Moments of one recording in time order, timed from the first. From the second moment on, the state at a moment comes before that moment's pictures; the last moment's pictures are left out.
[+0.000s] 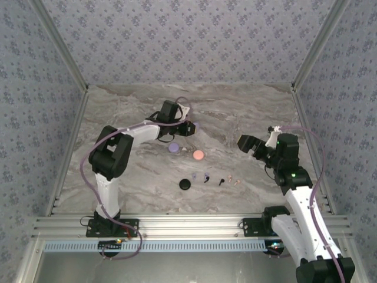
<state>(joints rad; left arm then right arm) -0.54 2.03 1.35 -0.11 0.45 -0.31 0.08 0.72 0.63 -0.42 -0.35 0.55</state>
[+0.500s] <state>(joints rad) -0.50 2.16 1.48 -0.25 0.55 -0.33 0.08 0.76 0.63 -0.44 -0.36 0.54</state>
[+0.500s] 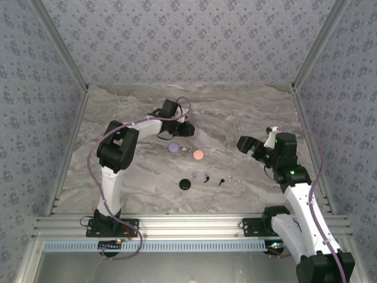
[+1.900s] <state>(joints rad) -0.15 1.37 0.65 0.10 0.35 -0.55 0.71 1.97 1.44 -0.48 -0.26 -0.74</state>
